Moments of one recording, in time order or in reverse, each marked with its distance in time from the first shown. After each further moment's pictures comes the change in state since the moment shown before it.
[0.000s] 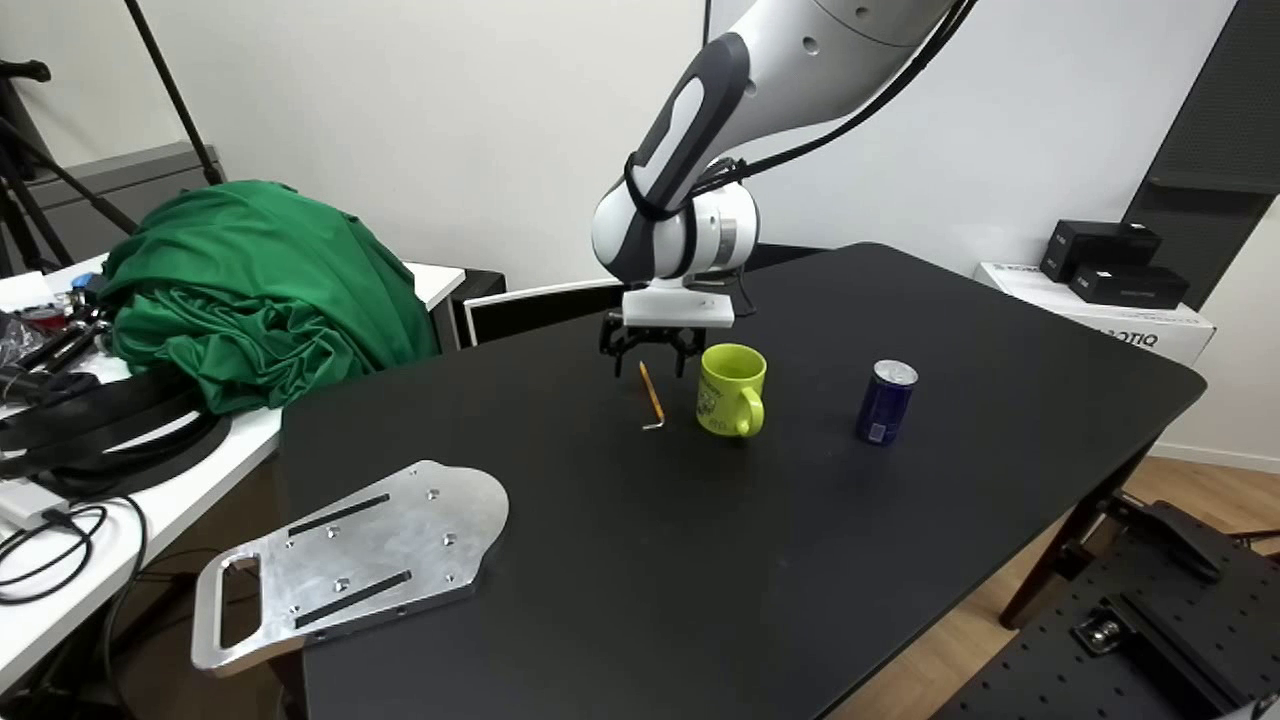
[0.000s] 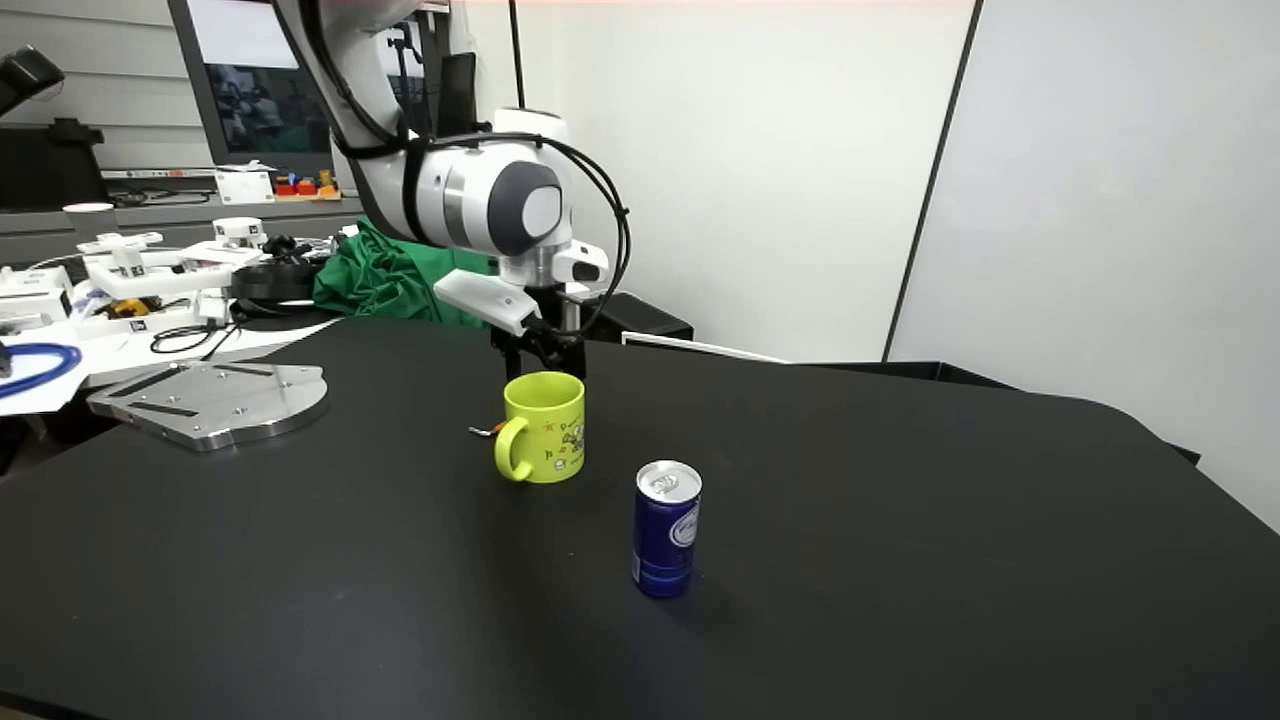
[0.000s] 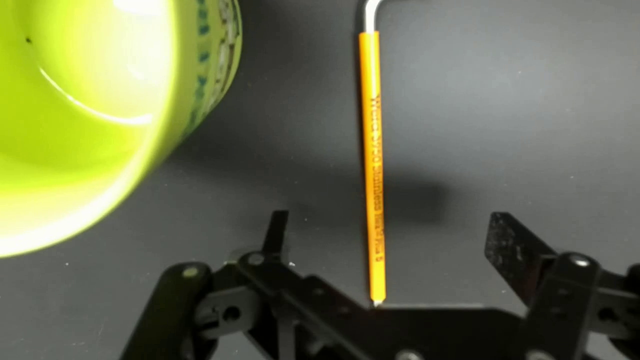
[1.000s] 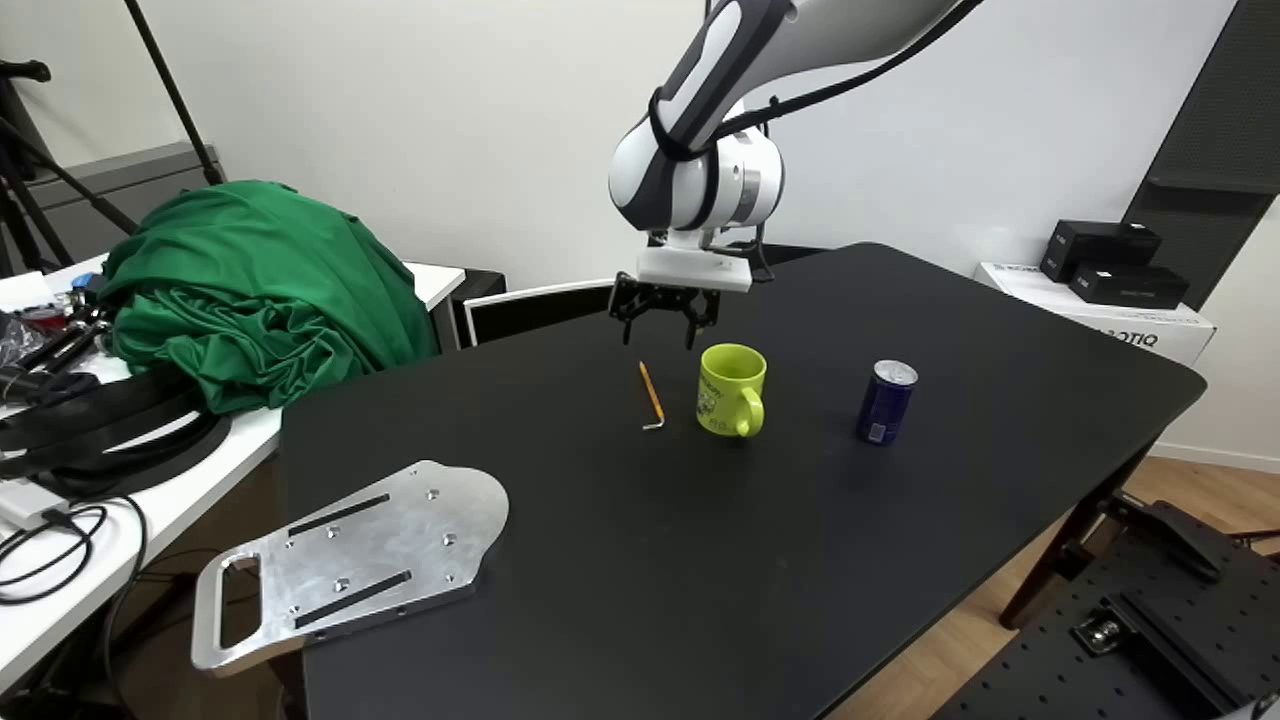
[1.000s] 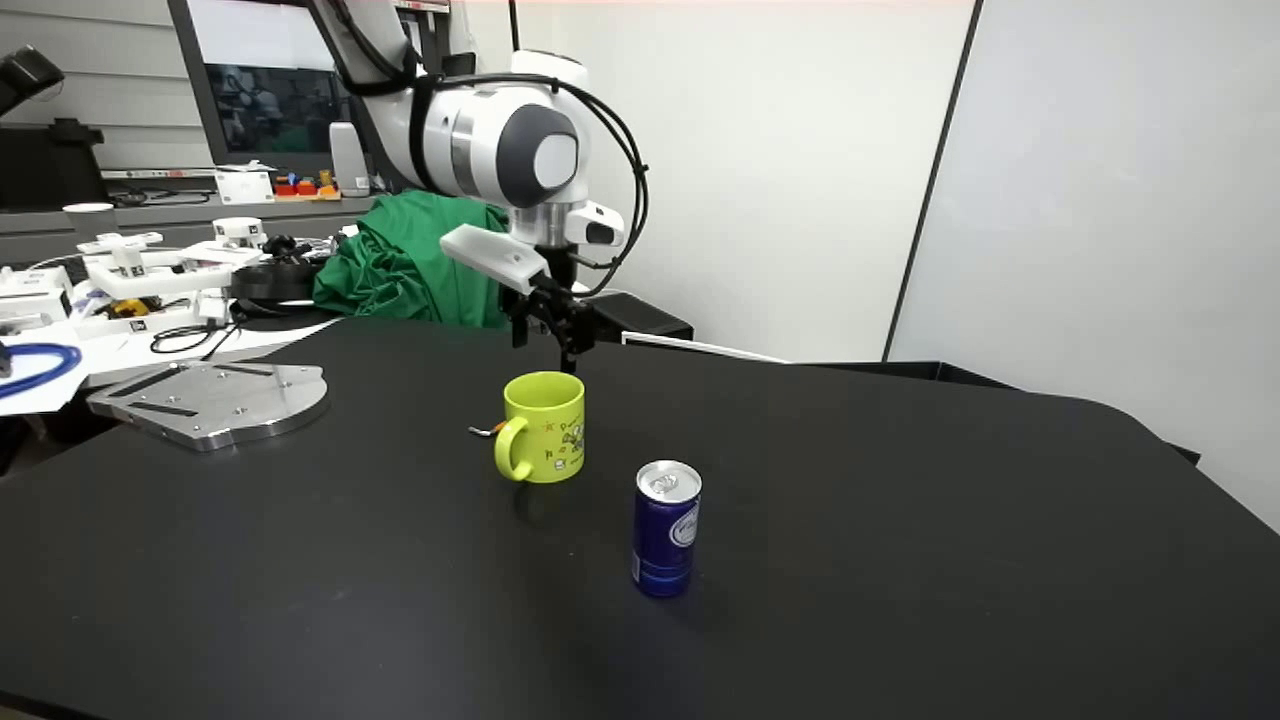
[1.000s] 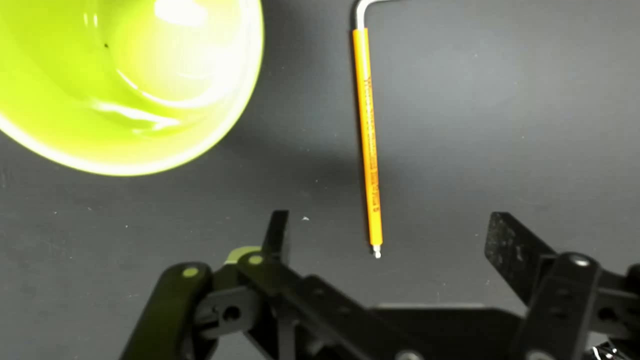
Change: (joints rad) arm -0.062 -0.120 0.036 -0.064 0.018 -0.045 -0.012
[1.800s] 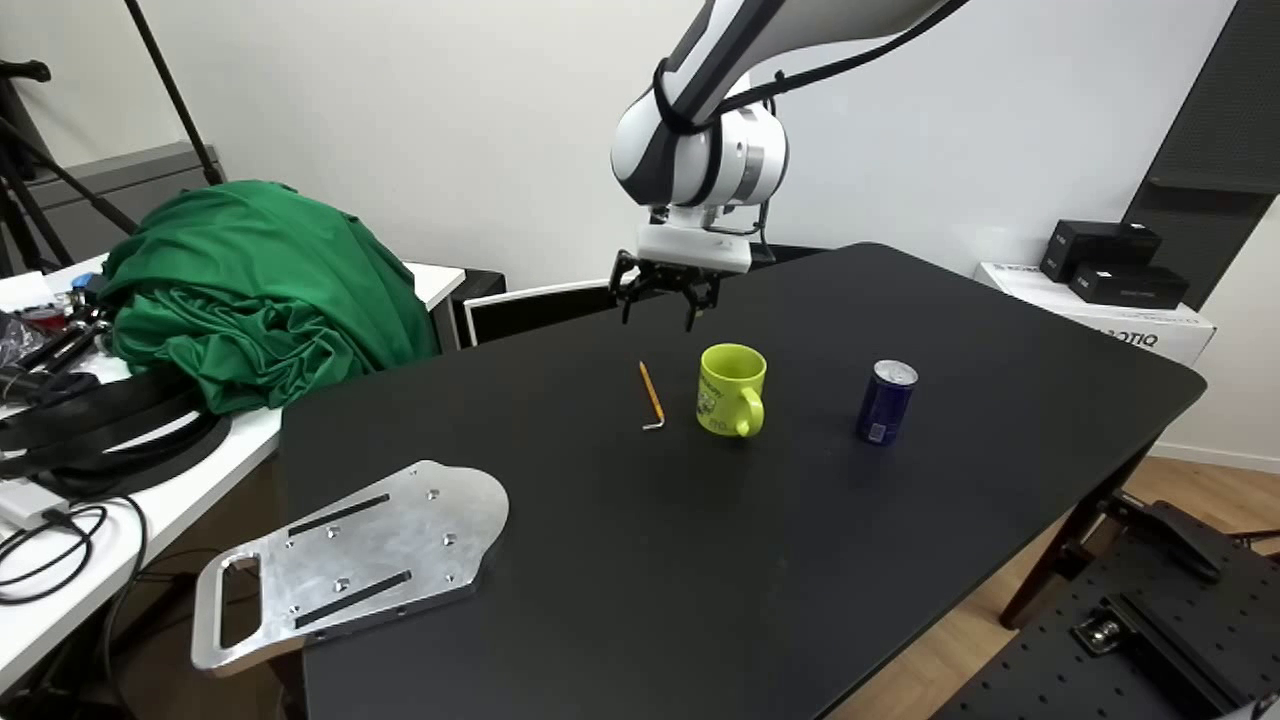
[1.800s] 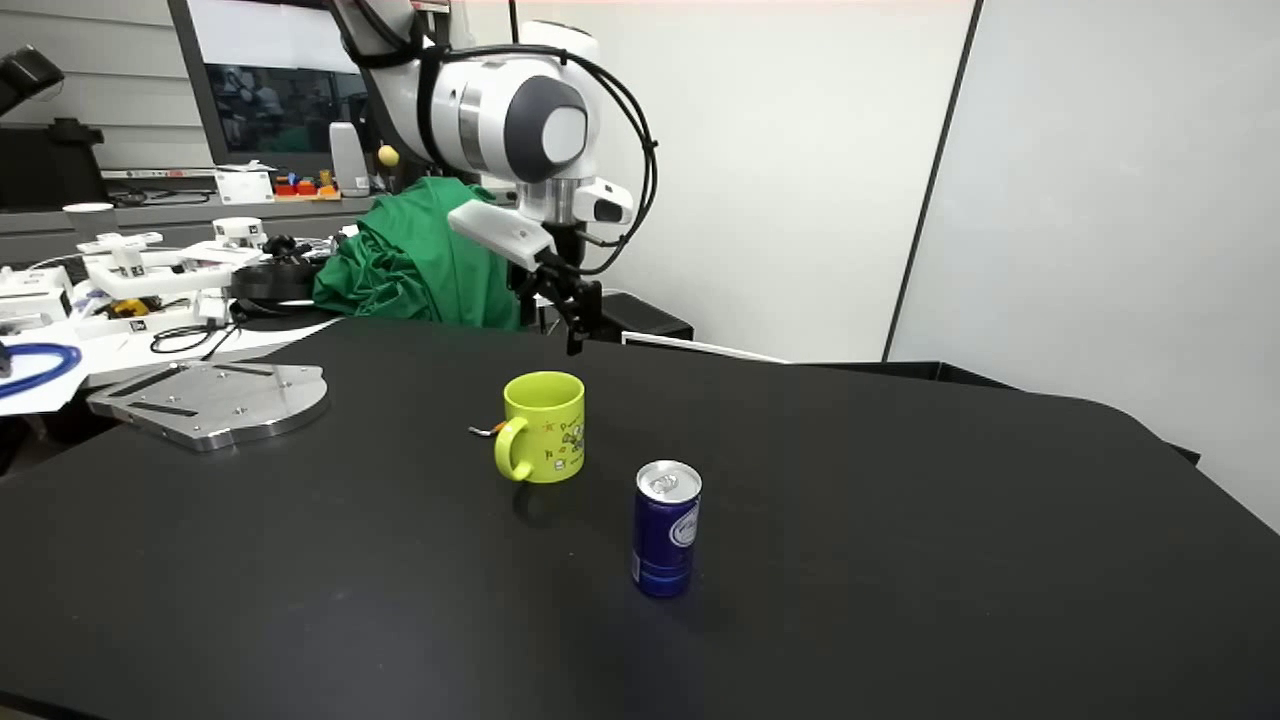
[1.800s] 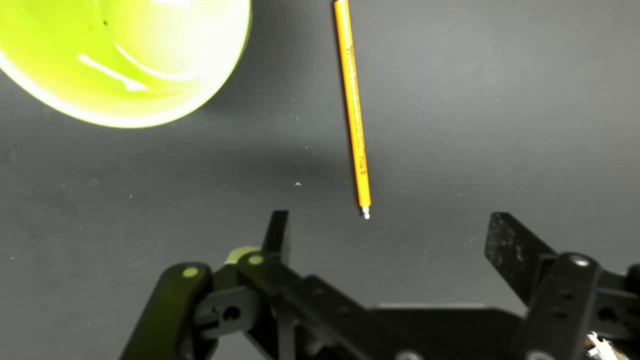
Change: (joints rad) arm -0.011 -0.030 0.000 0.014 0.019 -0.014 0.014
